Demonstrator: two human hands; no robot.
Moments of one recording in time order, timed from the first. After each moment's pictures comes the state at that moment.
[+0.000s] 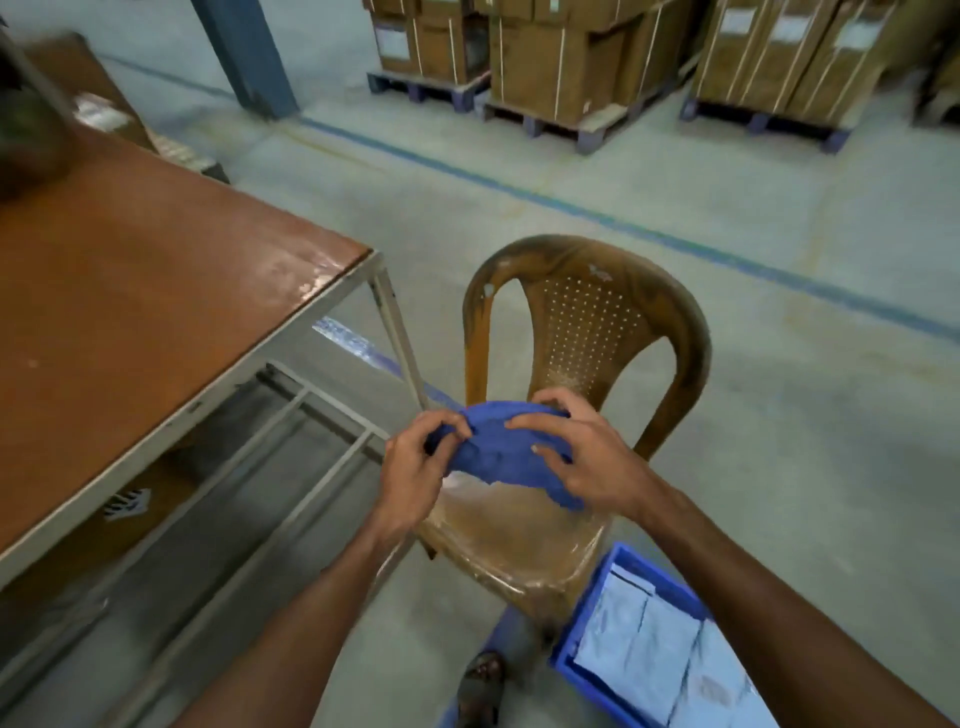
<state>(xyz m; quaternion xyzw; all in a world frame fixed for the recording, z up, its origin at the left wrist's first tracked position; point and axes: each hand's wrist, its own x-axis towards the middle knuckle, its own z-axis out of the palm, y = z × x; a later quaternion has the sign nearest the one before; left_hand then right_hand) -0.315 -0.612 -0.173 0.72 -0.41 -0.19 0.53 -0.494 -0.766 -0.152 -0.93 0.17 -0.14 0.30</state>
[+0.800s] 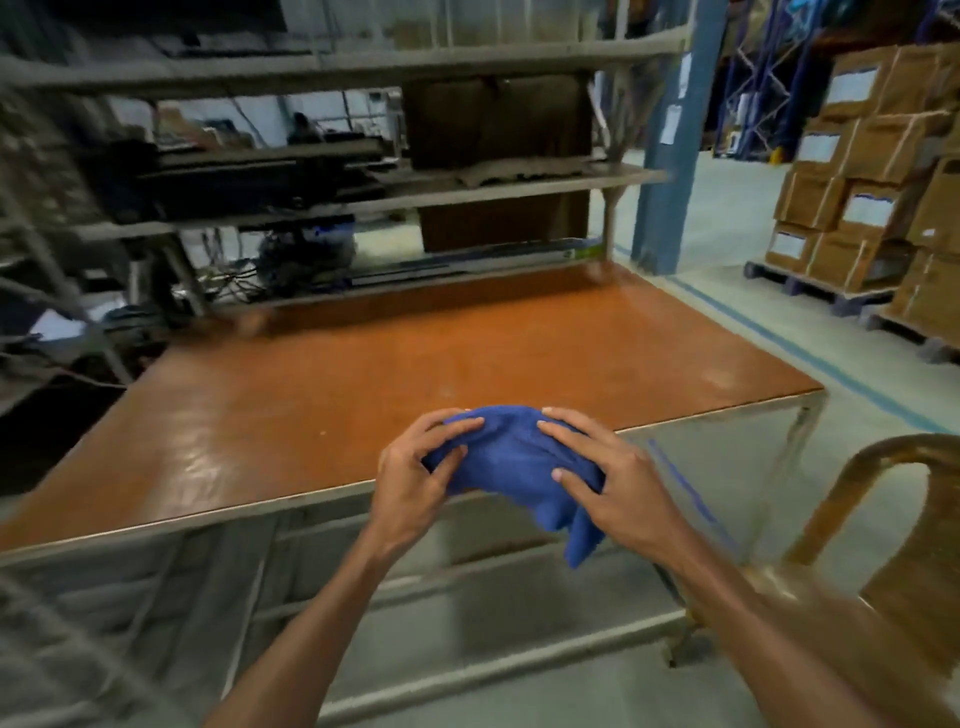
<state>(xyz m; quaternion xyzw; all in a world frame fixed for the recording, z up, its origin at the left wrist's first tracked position) -0.363 -0.011 0.073 0.79 -0.28 0.23 0.49 -0.414 -0.253 0.073 -0.86 -0.22 -0.24 0.40</state>
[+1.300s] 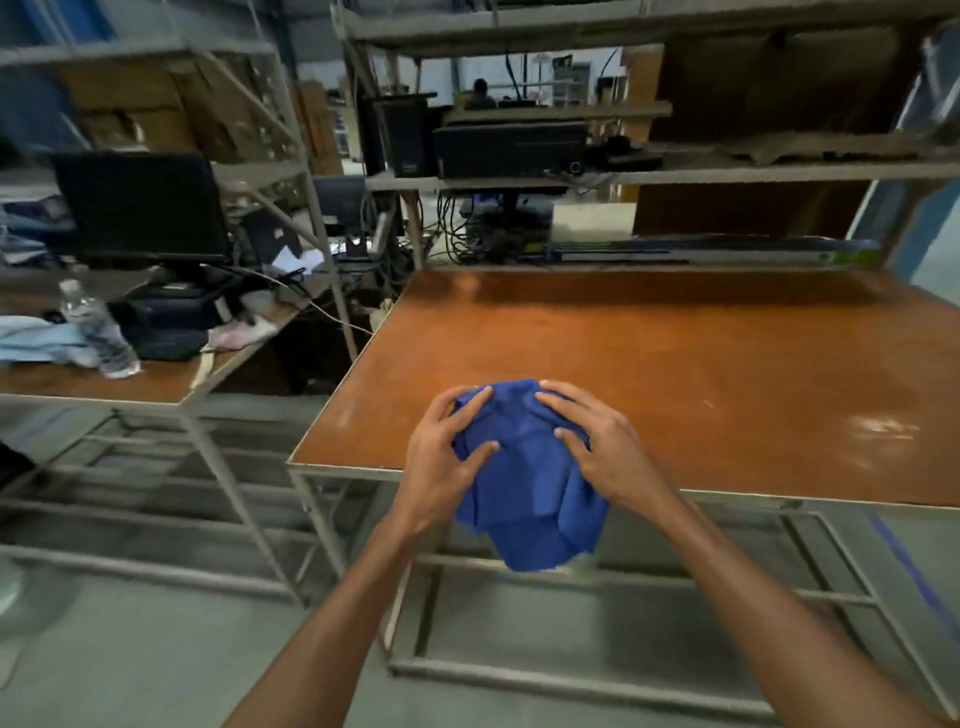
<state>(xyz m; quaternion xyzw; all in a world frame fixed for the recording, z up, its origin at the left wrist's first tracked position) -0.316 0.350 0.053 0.86 -0.14 0.29 0.39 -0.267 0.124 0.063 -0.85 -0.33 -0.17 0.38</state>
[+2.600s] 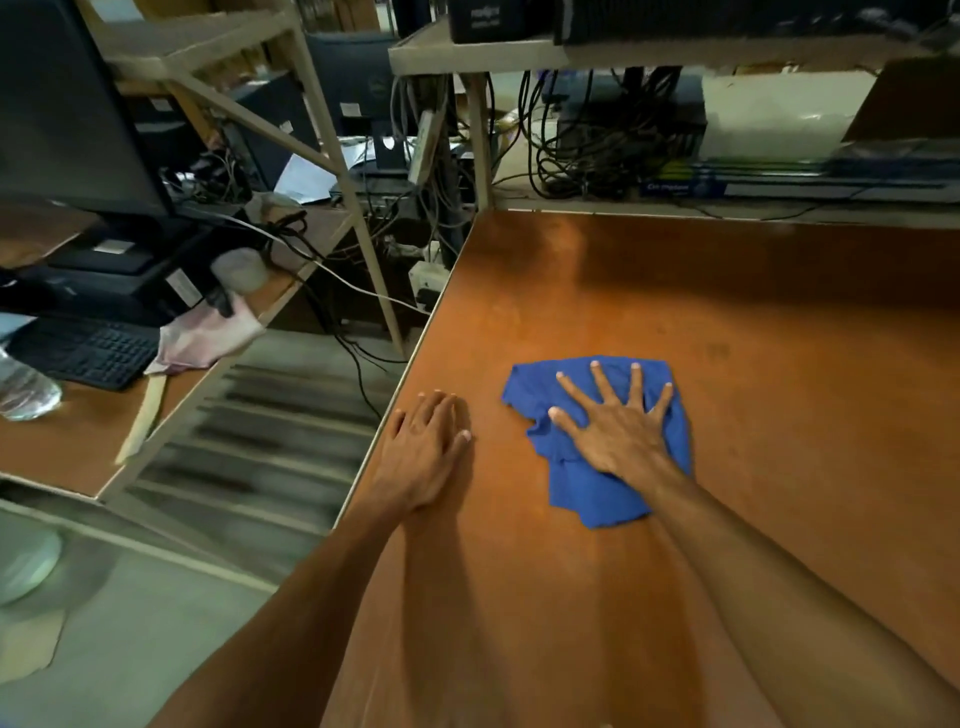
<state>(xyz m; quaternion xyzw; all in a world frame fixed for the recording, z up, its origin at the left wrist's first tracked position) 0.091 0.615 -0.098 0.99 0.04 0.03 0.12 0.192 0.354 -0.093 -0.99 -0.13 0.07 0.07</state>
